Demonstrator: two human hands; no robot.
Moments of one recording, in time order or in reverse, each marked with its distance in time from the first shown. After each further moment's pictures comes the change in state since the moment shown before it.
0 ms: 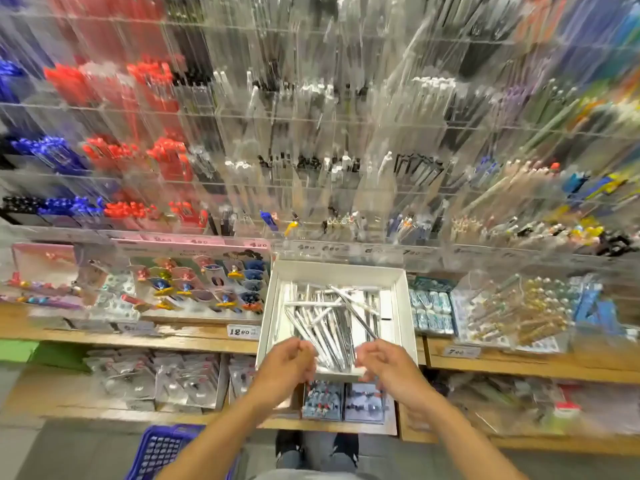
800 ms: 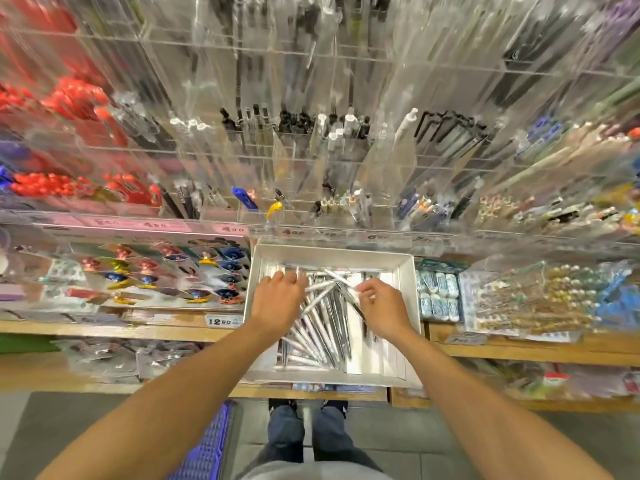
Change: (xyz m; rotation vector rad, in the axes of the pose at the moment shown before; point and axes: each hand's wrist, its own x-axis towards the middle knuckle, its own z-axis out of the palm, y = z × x) left_hand 0.156 0.002 -0.011 1.407 0.126 0.331; right_hand 0.139 0.008 -0.025 -0.387 0.343 -0.022
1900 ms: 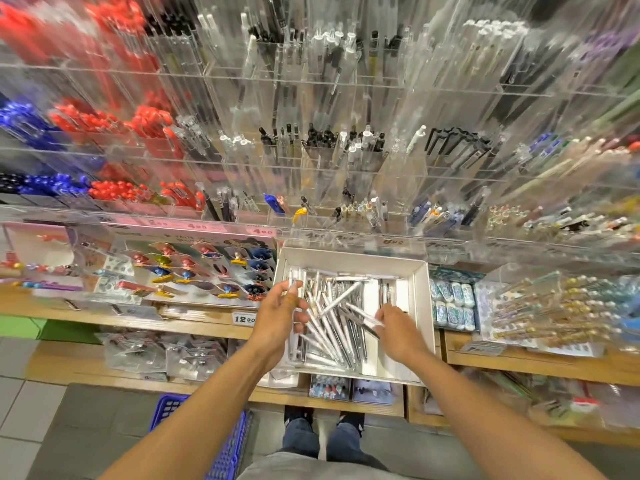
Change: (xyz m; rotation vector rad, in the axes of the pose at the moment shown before) left_hand -0.076 0.009 -0.056 -1.717 0.100 -0.584; right_hand -0.018 0.030 0.020 -0.379 -0.127 -0.088
